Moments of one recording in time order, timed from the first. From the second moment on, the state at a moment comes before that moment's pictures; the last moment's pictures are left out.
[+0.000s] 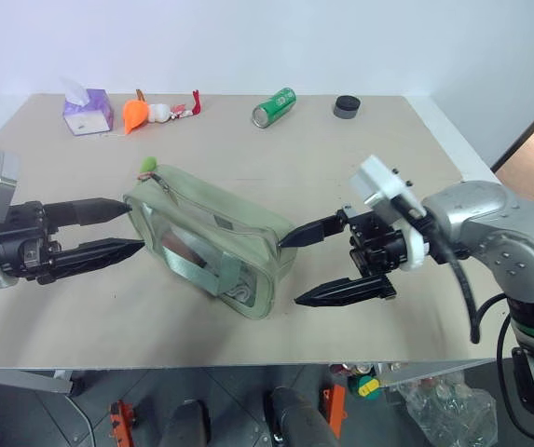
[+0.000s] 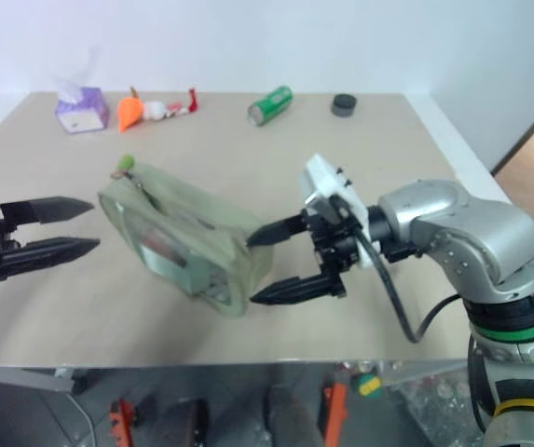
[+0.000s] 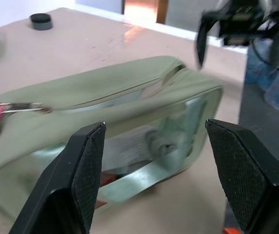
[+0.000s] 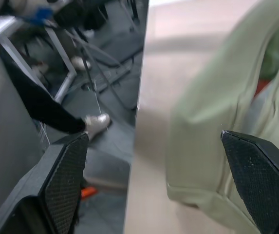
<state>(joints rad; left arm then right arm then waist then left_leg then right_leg) -0.14 1.08 0.64 -0.46 -1.12 0.86 -1.02 -0.80 -0.85 0.16 -0.38 0.82 0.93 1.22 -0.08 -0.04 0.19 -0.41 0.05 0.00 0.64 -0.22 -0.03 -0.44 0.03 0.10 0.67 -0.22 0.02</state>
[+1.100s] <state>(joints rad) -0.12 1.06 0.65 -0.46 -1.15 0.86 -0.92 -0.89 -0.65 0.30 -0.27 0.60 0.95 1.06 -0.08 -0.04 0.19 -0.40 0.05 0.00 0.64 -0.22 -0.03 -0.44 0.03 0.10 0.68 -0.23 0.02</state>
